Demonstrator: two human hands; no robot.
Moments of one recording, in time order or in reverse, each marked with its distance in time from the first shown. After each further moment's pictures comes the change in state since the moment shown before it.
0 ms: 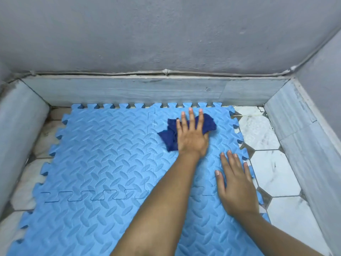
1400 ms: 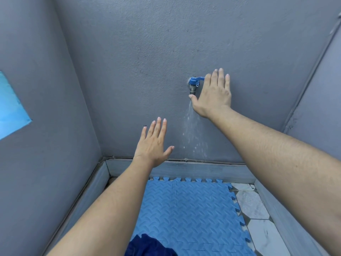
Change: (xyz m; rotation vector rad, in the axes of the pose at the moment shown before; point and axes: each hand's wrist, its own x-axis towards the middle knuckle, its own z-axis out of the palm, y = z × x) left_hand -0.104 -0.091 -0.352 0.341 0.417 0.081; right_hand 0.197 -0.247 -0.413 -0.307 0.470 -0.115
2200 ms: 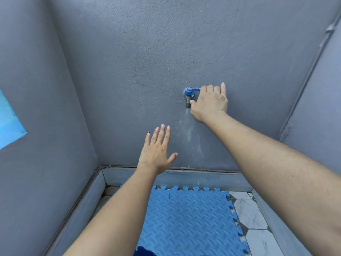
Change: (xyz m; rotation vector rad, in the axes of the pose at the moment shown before) left_hand 0.016 0.017 -0.004 -0.004 0.017 0.014; right_hand 0.013 0.000 -0.017 0.033 -0.067 0.028
